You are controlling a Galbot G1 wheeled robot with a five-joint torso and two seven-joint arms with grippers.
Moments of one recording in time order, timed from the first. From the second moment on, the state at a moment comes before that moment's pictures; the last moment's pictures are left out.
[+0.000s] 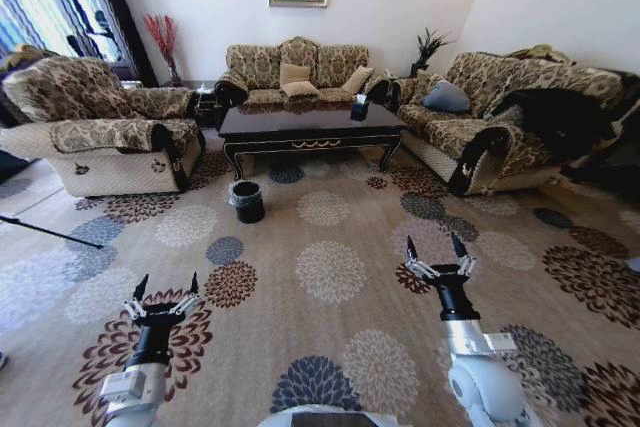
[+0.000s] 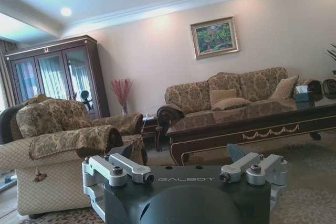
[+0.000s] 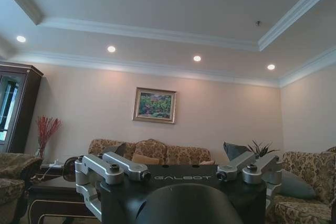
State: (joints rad) left arm 1.91 -1.48 -0.79 -2.32 -0.08 -0.15 -0.07; right arm -1.68 1.23 0.67 2.17 0.27 0.37 0.06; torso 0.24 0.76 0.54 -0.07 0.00
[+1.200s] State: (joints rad) left arm 1.91 -1.48 -0.79 -2.32 -0.08 -0.15 -0.07; right arm -1.68 1.23 0.67 2.17 0.27 0.37 0.06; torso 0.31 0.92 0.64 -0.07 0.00
